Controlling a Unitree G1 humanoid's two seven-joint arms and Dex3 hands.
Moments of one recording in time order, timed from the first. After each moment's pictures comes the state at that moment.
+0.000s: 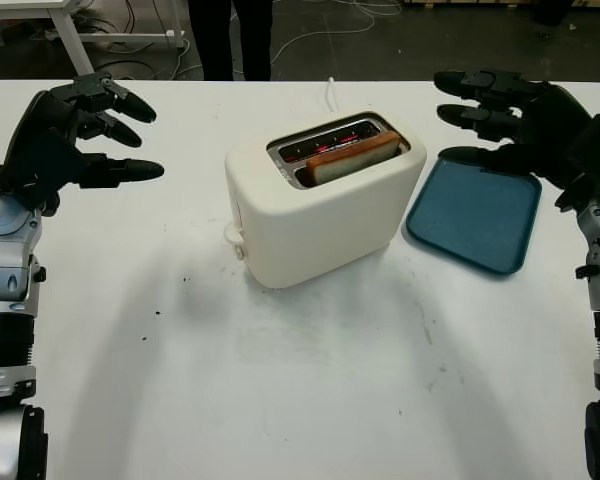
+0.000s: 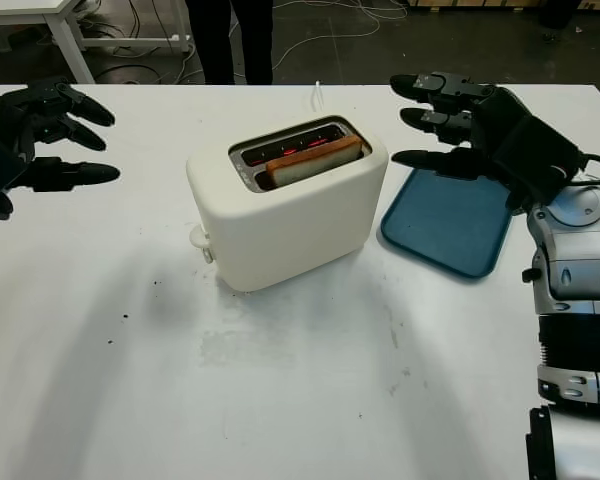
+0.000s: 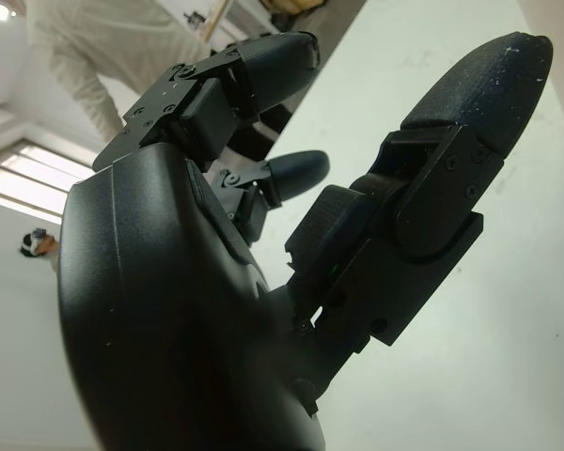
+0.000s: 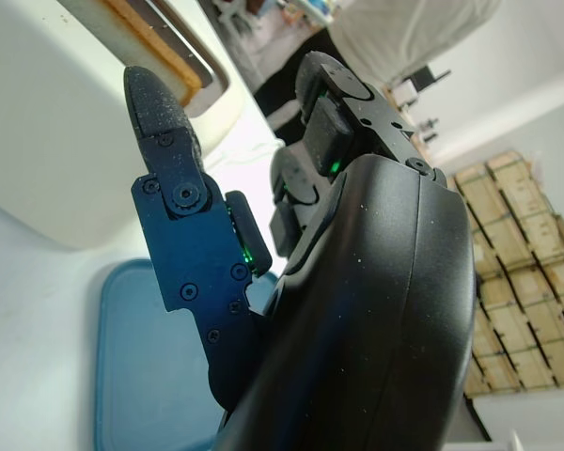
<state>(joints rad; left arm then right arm) -0.54 0.59 0.19 0.24 0.00 -0.08 -0.33 -0.57 -0.61 -0.13 0.16 0.11 0.10 0.54</state>
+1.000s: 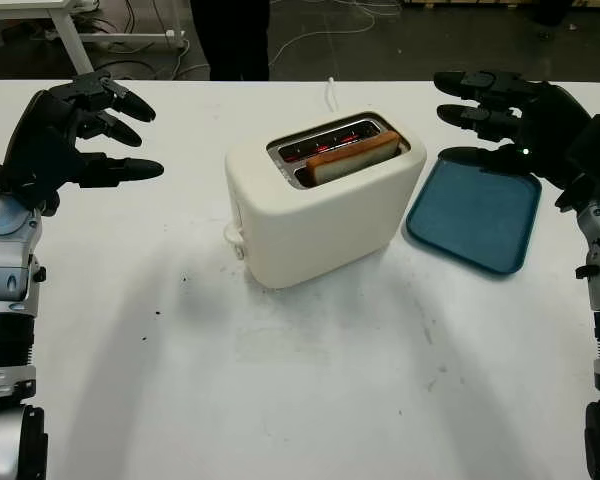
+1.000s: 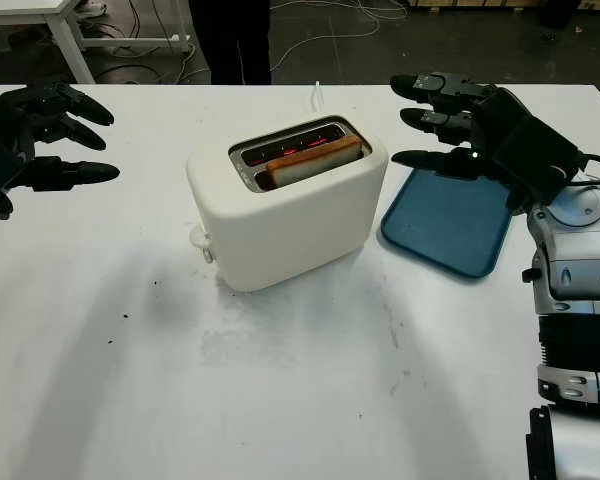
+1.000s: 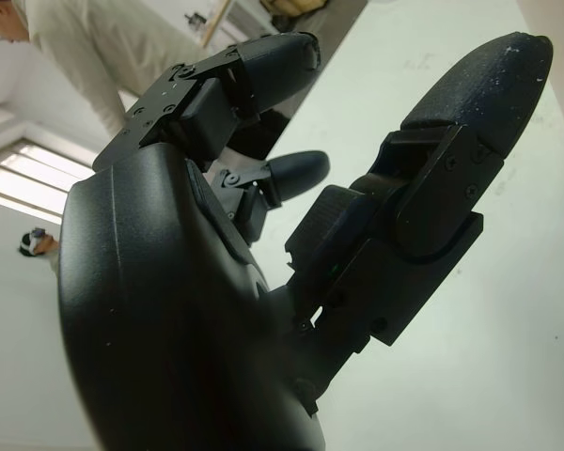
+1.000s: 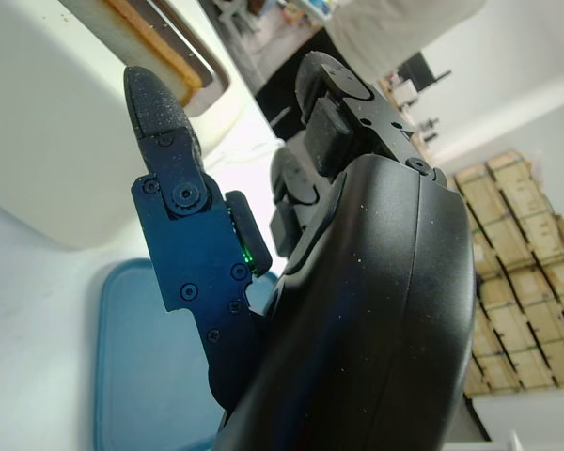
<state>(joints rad) -0.54 0.59 0.19 0.24 0.00 -0.08 -0.33 -0.57 -0.61 -0.13 0.16 0.11 0.10 0.54</state>
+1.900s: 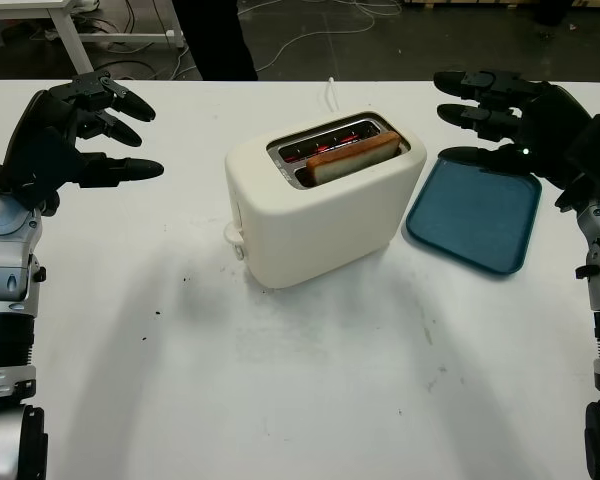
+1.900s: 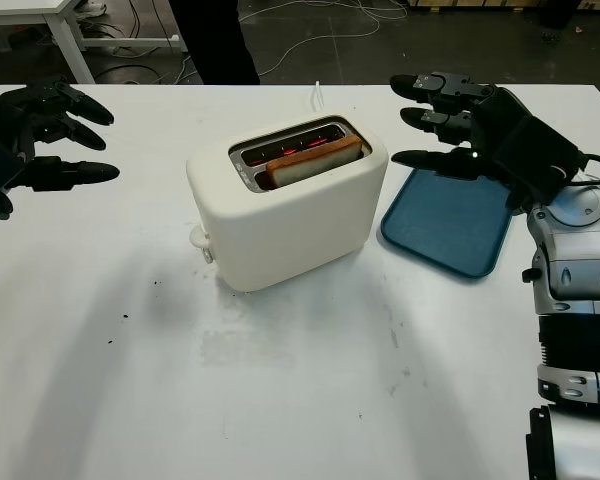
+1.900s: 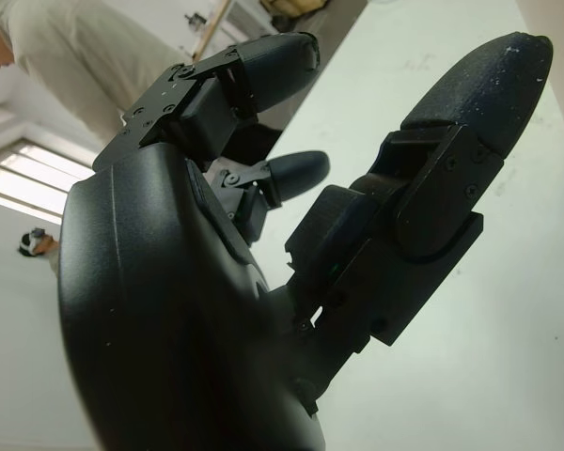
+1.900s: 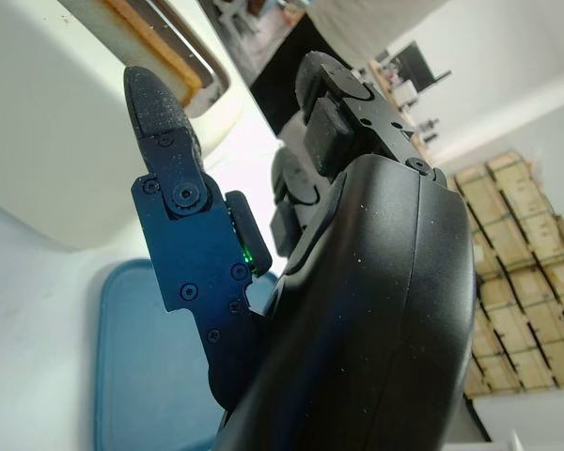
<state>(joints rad) -0.54 0.59 0.19 0.24 0.00 -0.08 -0.33 -0.57 -0.61 -0.13 0.16 0.11 0.10 0.54</state>
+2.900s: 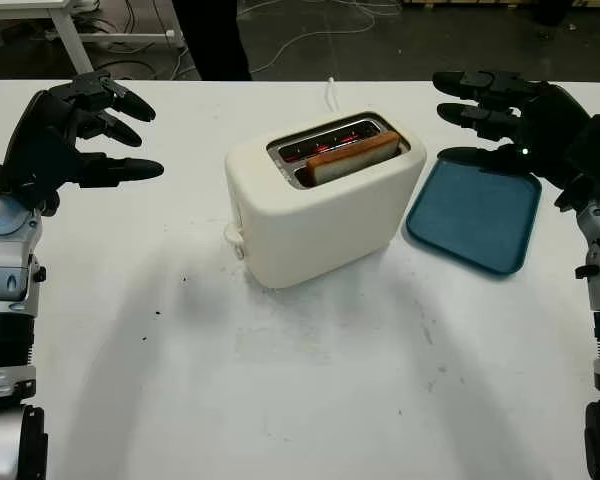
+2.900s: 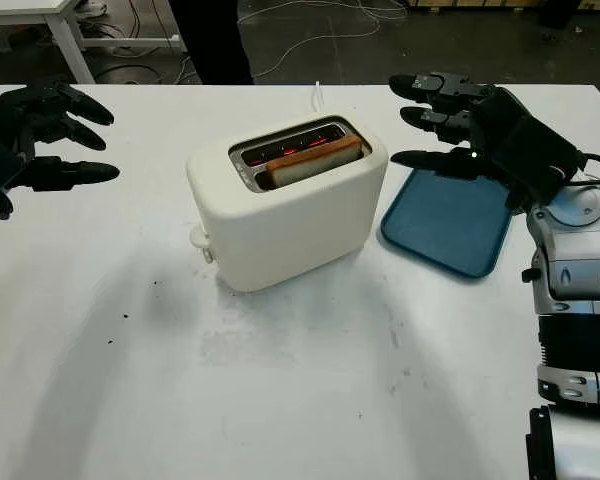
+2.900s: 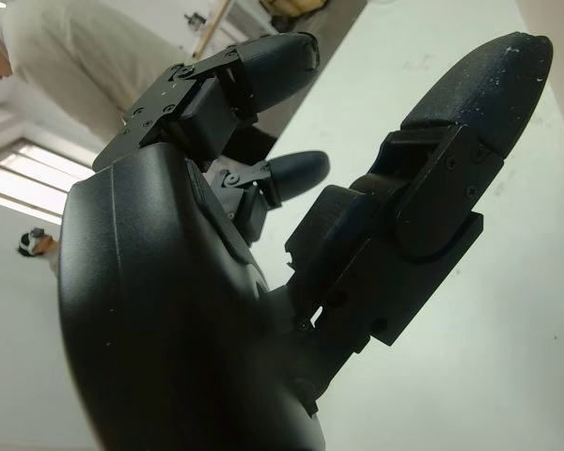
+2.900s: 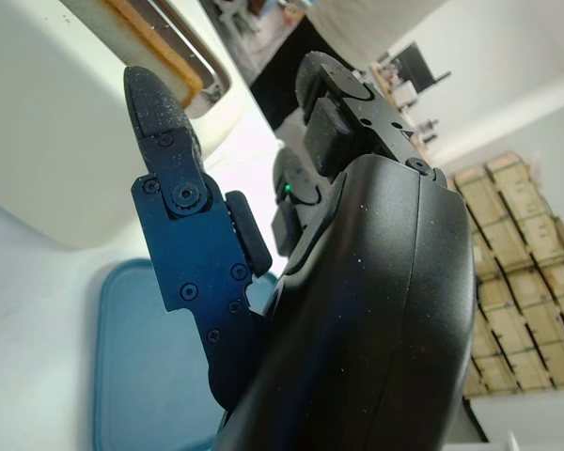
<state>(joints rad) -0.54 0.59 0.19 0.24 0.00 -0.08 -0.33 -0.57 -0.61 -0.13 0.16 0.10 0.10 0.54</state>
